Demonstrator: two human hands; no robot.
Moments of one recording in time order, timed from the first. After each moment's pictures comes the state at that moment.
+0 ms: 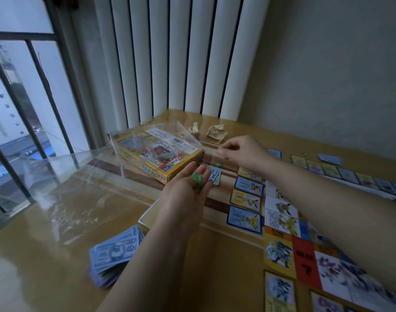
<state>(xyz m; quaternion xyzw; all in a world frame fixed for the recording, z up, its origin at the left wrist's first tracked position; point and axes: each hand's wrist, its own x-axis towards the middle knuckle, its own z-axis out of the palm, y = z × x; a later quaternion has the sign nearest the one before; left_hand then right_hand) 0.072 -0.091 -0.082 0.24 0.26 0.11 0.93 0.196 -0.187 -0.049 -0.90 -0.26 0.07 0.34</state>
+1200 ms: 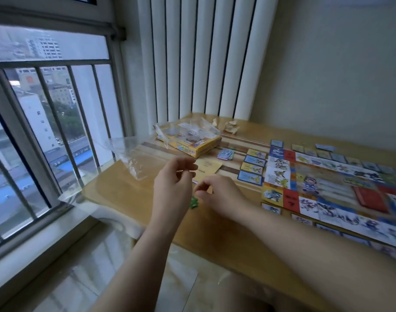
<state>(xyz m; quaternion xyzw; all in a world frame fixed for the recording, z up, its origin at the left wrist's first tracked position) -0.100 -0.100 -0.083 0.73 0.17 0.36 0.56 -0.015 -0.189 -0.094 -0.88 -0.38 0.04 0.27</state>
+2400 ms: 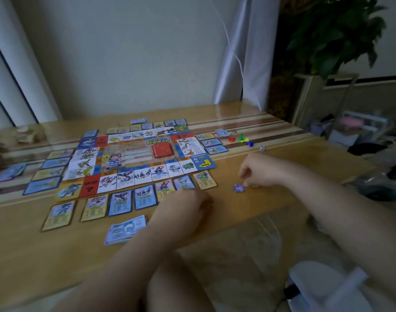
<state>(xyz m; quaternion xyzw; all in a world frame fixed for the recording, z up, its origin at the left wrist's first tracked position) -0.062 -0.434 -0.103 0.95 -0.30 -0.03 0.11 -0.049 -0.641 -0.065 -0.99 0.03 0.09 0.06</state>
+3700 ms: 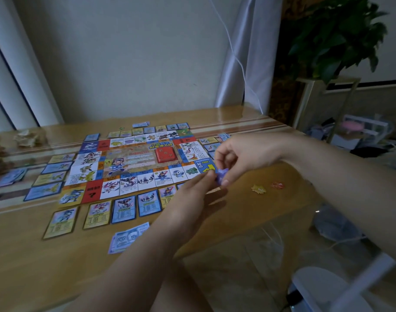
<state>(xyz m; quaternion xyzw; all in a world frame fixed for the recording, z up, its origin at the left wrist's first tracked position) -0.074 -0.446 -0.080 0.57 -0.06 -0.24 0.78 -0.047 -0.602 -0.001 -0.94 -0.15 0.18 0.26</state>
